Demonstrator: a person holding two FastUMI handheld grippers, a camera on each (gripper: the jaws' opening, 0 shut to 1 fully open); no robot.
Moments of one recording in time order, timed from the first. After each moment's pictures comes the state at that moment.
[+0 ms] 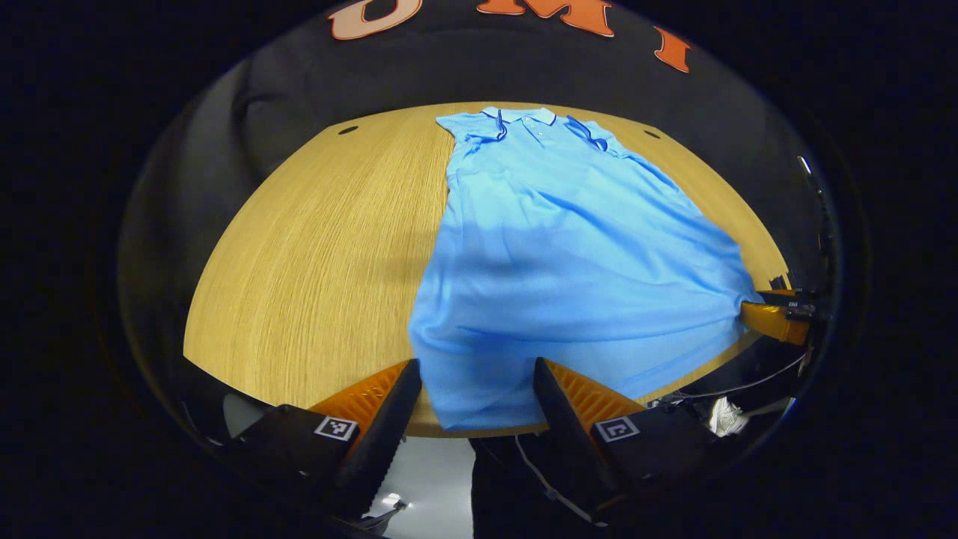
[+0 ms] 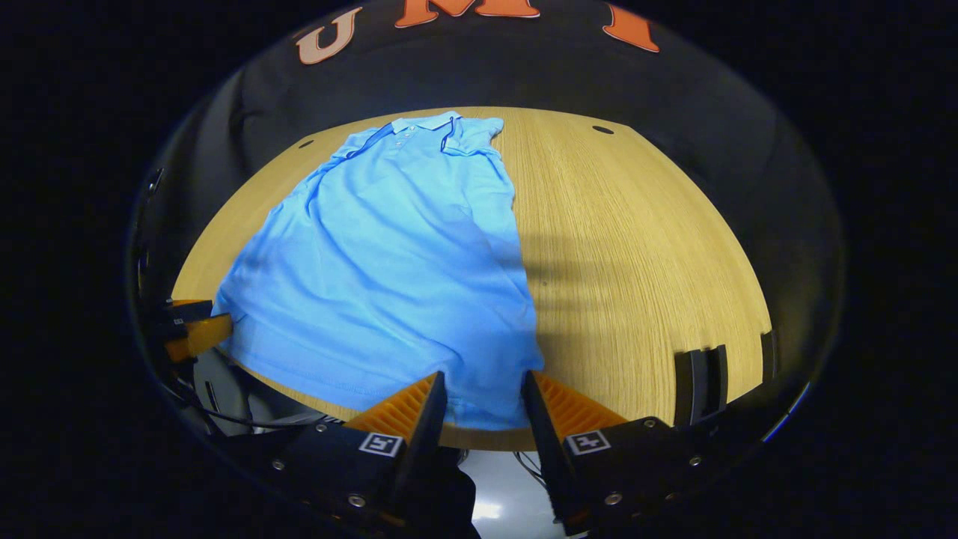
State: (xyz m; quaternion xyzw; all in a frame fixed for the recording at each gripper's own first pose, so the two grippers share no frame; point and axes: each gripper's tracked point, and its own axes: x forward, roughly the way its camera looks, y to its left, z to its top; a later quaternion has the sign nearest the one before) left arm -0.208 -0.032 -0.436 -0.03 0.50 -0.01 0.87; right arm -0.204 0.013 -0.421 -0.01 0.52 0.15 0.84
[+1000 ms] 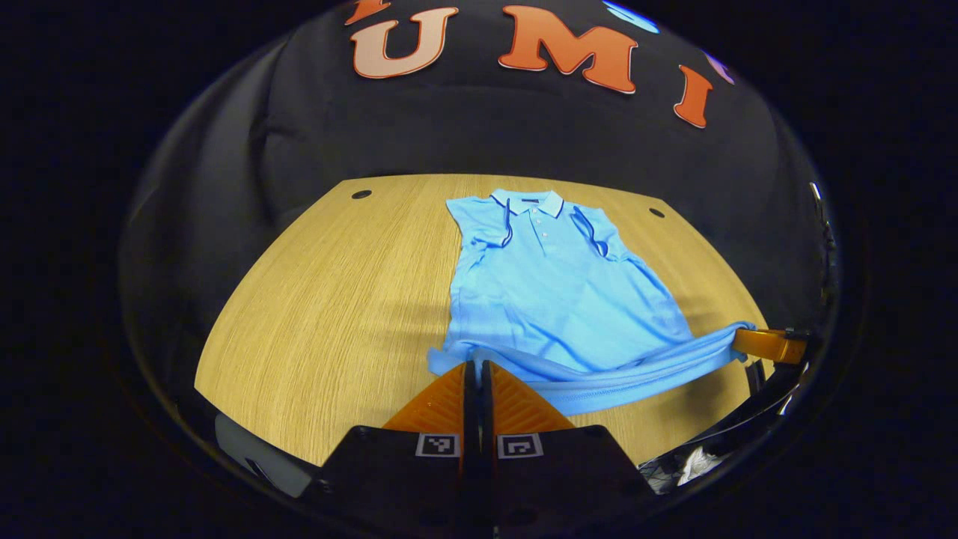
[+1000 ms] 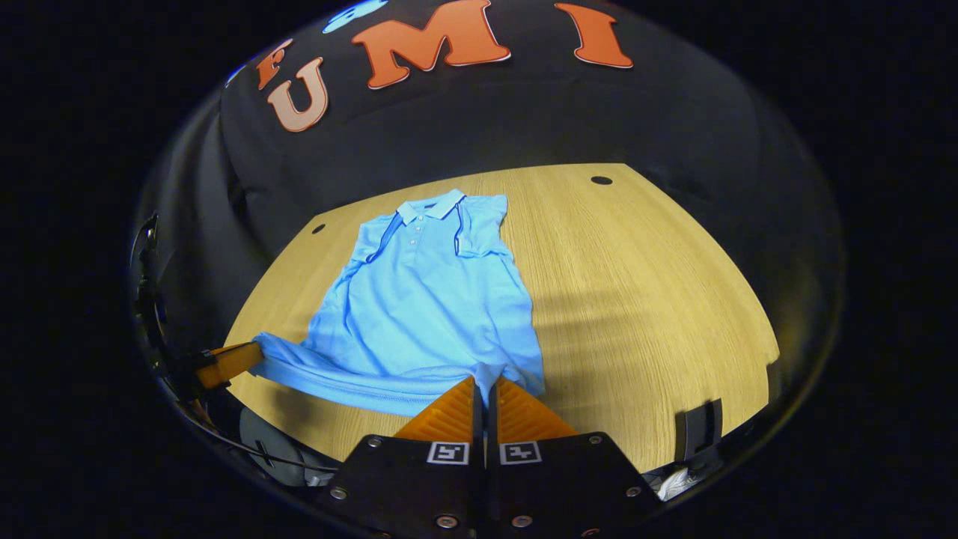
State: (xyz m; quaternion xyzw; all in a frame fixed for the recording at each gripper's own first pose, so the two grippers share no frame) left arm -0.101 -0.027 -0.335 -0.07 0.40 0.00 0.92; right arm -0.117 0.038 -0.330 0.10 0.44 0.15 0.88
